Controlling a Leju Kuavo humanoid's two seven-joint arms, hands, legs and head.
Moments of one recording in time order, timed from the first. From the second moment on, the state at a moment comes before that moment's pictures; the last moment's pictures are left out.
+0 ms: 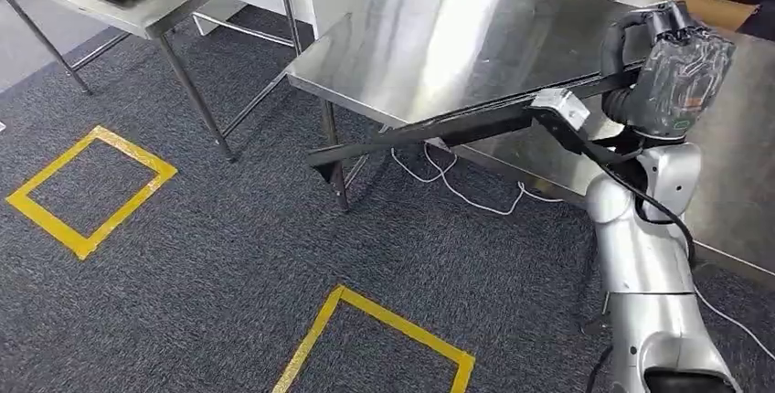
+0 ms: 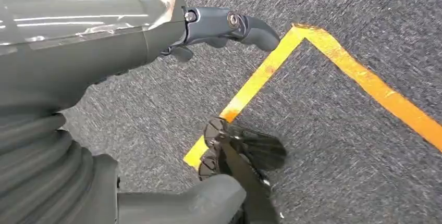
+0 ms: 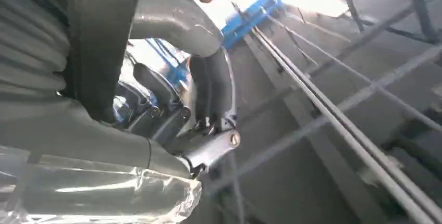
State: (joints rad) left arm -0.08 -0.11 0.68 -0.20 -0.30 0.16 -0.28; right arm -0.67 -0.15 0.07 -1.35 1.08 -0.70 -0.25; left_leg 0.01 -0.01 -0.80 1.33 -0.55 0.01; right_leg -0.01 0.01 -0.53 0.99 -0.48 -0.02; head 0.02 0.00
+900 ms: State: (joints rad) left arm -0.09 -0.09 0.68 -0.21 -0.33 0.16 -0.28; right arm -0.69 -0.13 0.02 -1.23 1.22 -0.70 -0.24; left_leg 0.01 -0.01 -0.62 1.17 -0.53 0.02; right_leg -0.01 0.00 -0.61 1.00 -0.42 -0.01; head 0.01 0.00
